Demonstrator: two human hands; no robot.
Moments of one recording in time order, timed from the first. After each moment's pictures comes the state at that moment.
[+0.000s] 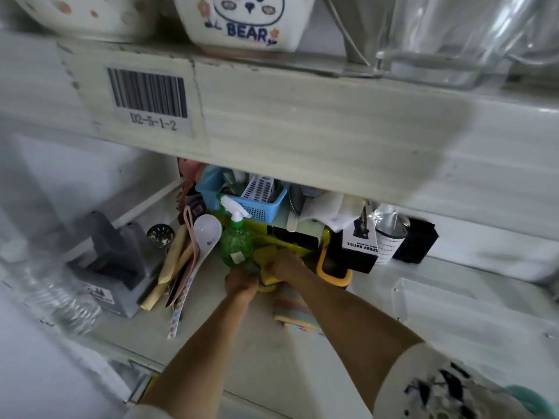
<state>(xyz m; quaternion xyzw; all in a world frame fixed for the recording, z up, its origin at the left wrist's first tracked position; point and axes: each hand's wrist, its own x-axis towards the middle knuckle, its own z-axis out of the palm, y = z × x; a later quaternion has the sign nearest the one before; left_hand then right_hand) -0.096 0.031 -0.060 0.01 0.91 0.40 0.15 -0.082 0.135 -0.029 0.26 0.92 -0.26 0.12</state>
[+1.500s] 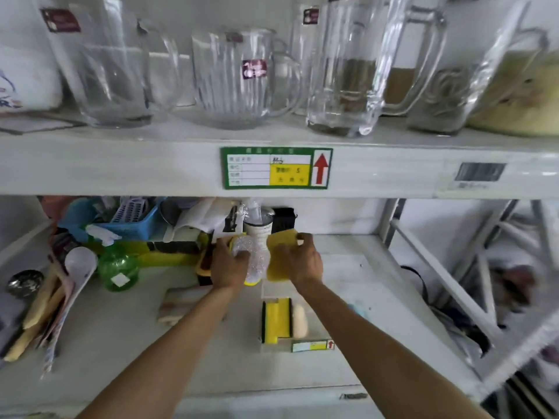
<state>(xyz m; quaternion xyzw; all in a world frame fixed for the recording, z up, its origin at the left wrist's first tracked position) 0.094 0.176 0.041 0.19 0.81 0.55 0.07 0.203 0.266 0.065 0.45 0.76 -0.38 -0.26</state>
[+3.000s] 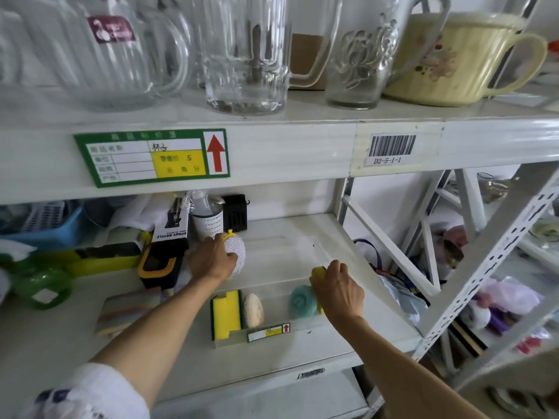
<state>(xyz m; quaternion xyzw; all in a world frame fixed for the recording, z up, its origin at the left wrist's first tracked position) 0.113 0.250 0.015 0.36 0.92 0.15 0.00 0.354 0.344 -0.019 0.55 0.81 -0.10 -0.19</state>
